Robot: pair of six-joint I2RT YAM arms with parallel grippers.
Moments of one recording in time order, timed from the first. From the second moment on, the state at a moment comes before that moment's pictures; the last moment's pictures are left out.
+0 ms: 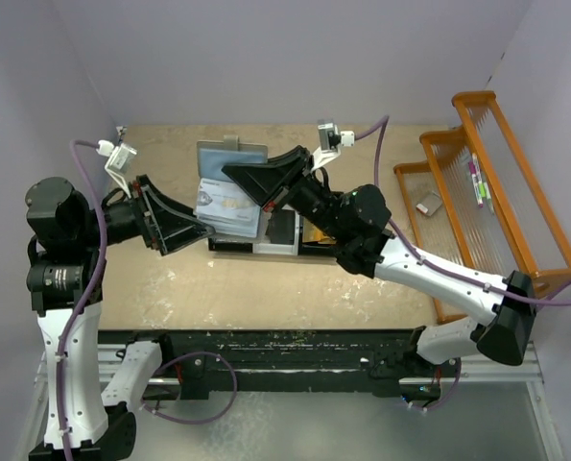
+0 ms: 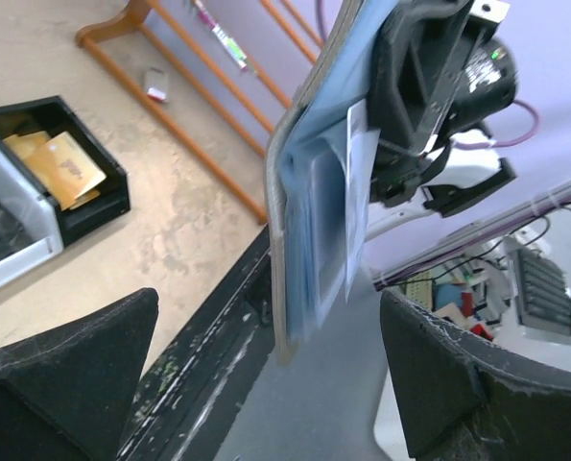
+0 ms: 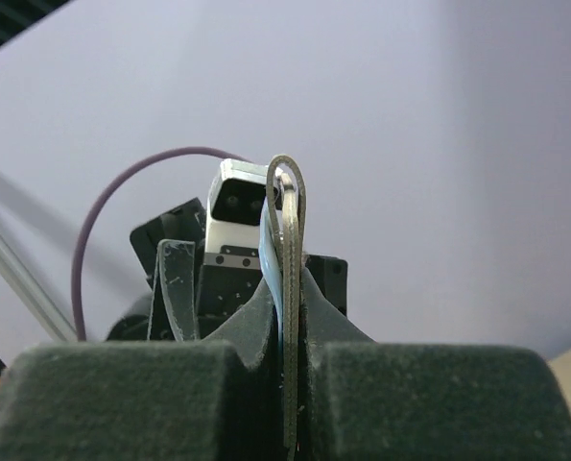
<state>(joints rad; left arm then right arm) 0.08 0.82 1.32 -0.66 1.19 -0.57 1.00 1.36 1.22 0.72 -0.10 0.72</state>
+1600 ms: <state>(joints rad) 0.08 1.09 1.69 -1.44 1.06 0.31 0.81 1.59 1.64 -0.10 -0.82 0.44</state>
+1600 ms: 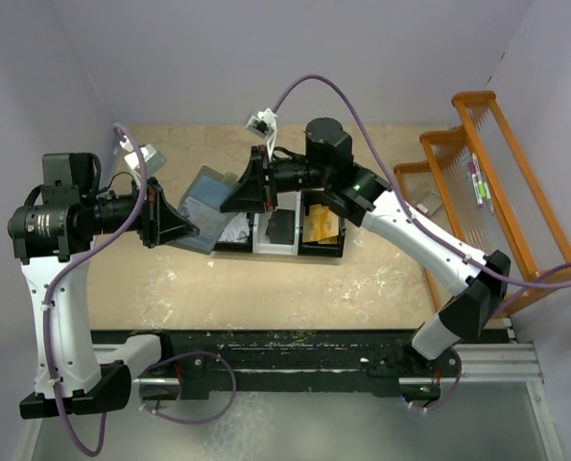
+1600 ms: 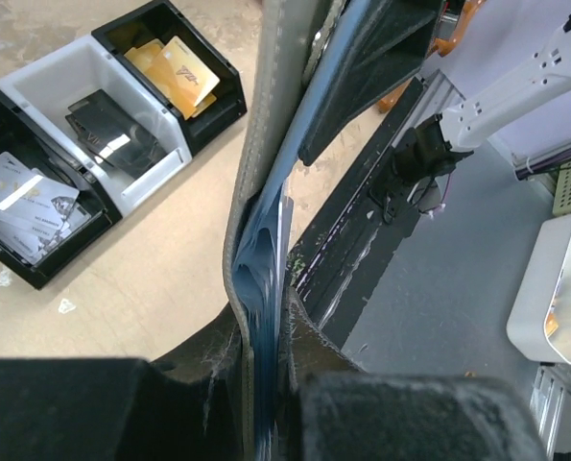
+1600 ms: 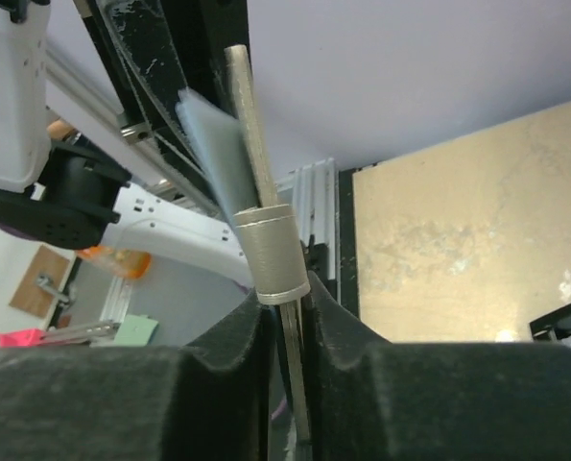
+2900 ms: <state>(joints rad) 0.08 0.80 1.25 -0.28 1.25 -0.72 0.86 1.26 1.29 0.22 -0.32 0.82</state>
